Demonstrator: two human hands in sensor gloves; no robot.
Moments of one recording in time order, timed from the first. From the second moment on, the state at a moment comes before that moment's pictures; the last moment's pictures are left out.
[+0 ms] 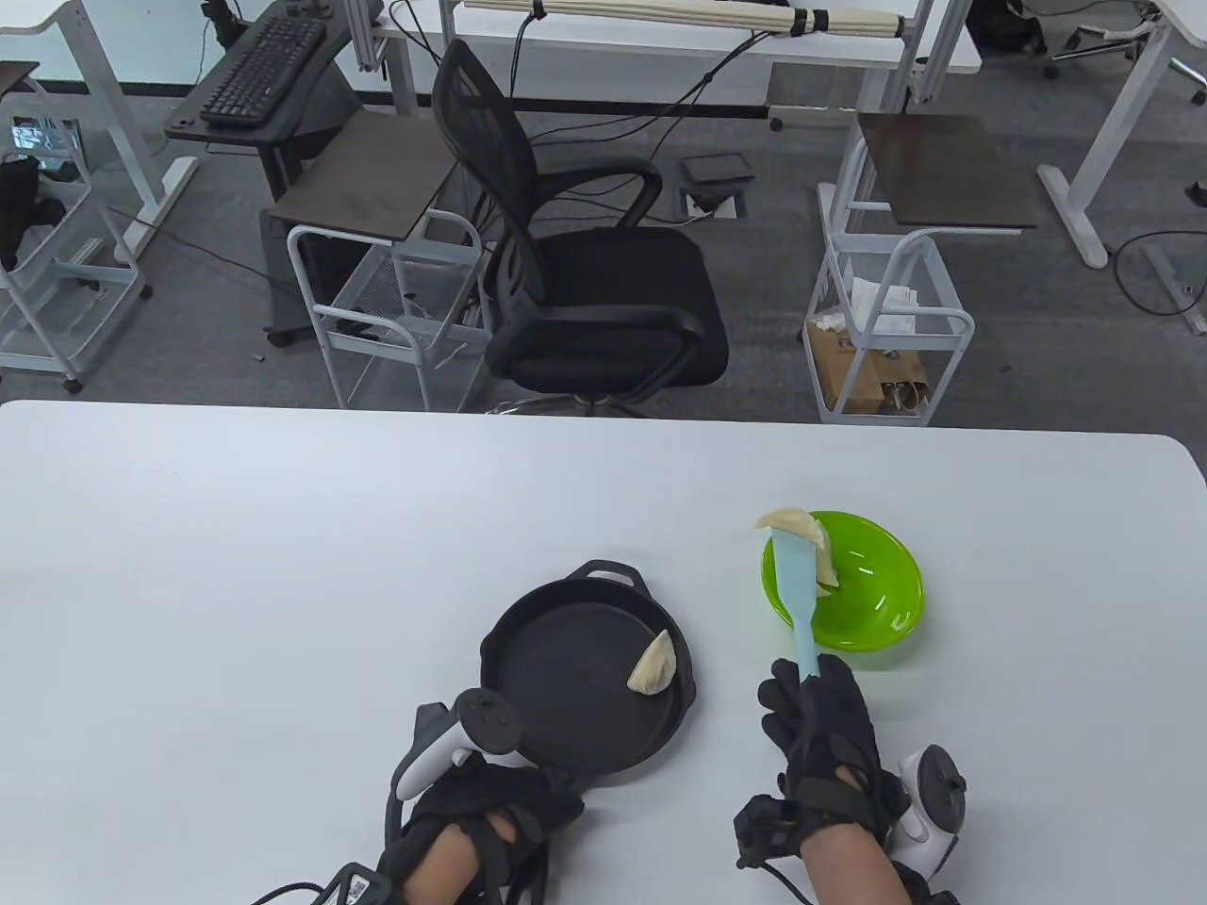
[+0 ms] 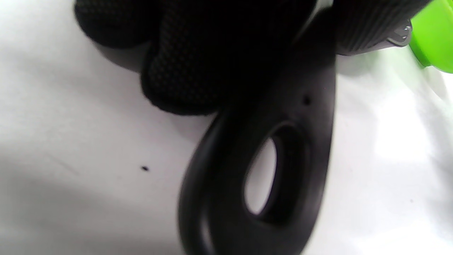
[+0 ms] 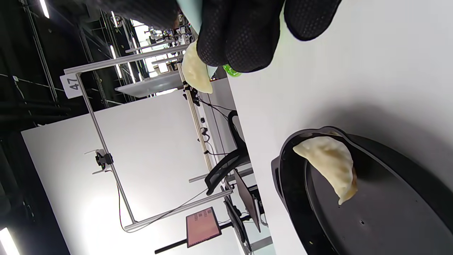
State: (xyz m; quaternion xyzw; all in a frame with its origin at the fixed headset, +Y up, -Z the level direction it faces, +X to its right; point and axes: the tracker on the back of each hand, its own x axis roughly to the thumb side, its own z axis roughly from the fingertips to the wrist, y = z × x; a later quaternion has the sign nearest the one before) left_hand -0.151 -0.787 -0.286 -0.42 -0.01 0.24 0.88; right_hand 0.210 -0.782 -0.267 -0.18 -0.01 0.56 0.81
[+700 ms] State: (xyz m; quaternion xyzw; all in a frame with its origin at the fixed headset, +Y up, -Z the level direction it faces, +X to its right) left_hand -0.151 -0.787 -0.286 -0.42 -0.01 0.24 0.88; right_hand 0.225 -0.788 -0.268 -0.22 -0.04 0.53 0.82
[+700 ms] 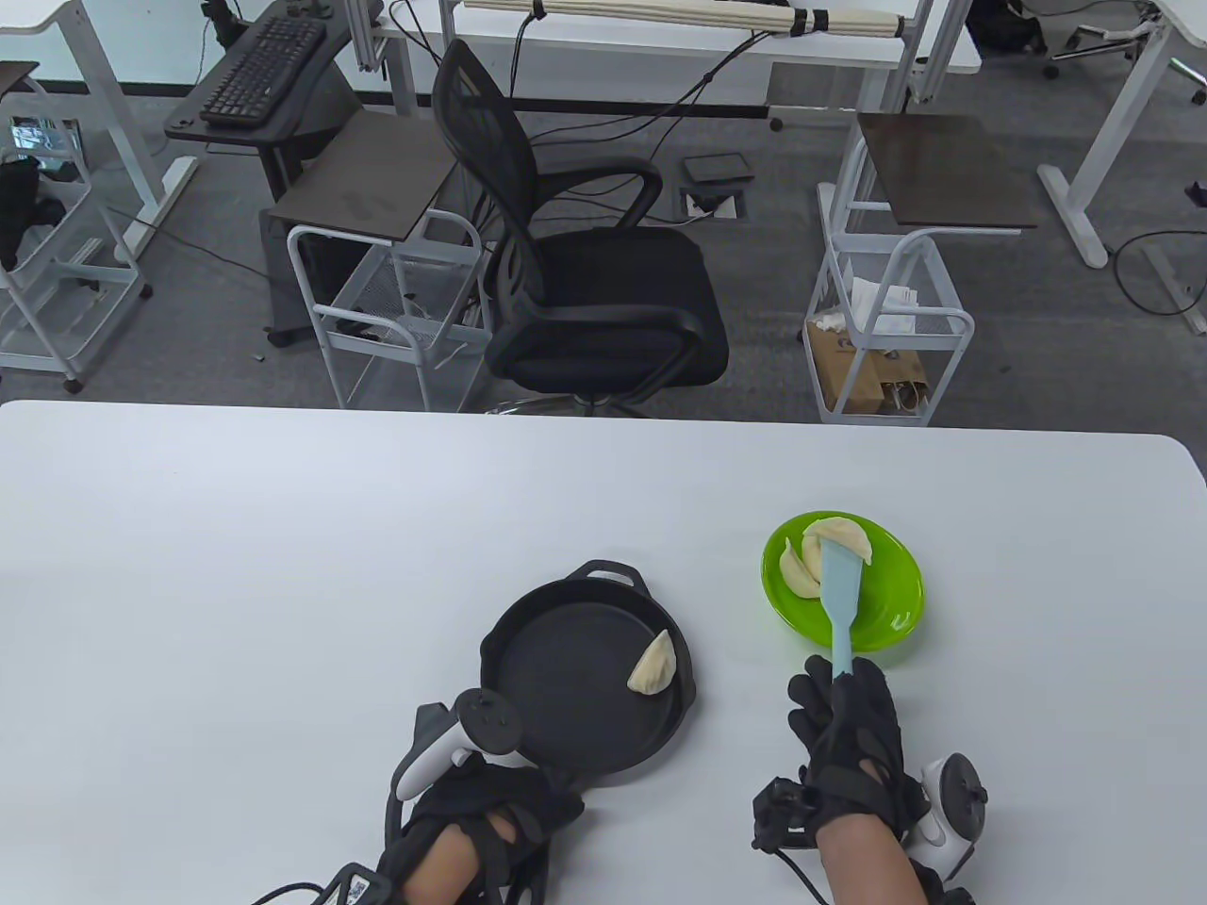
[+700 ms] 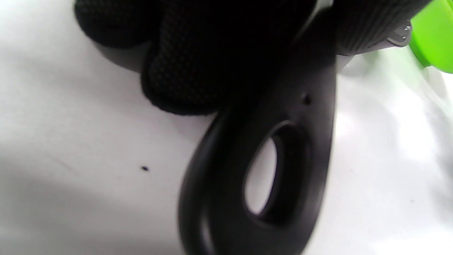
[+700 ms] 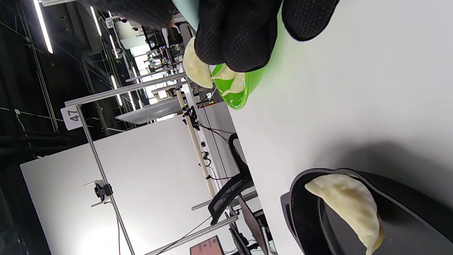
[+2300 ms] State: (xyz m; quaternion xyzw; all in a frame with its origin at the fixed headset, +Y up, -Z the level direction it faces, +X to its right) left_hand -0.151 -0.788 -0.286 -0.42 -0.01 0.24 0.87; right_hand 0.228 -0.789 -0.274 -0.16 -0.03 0.50 0.85
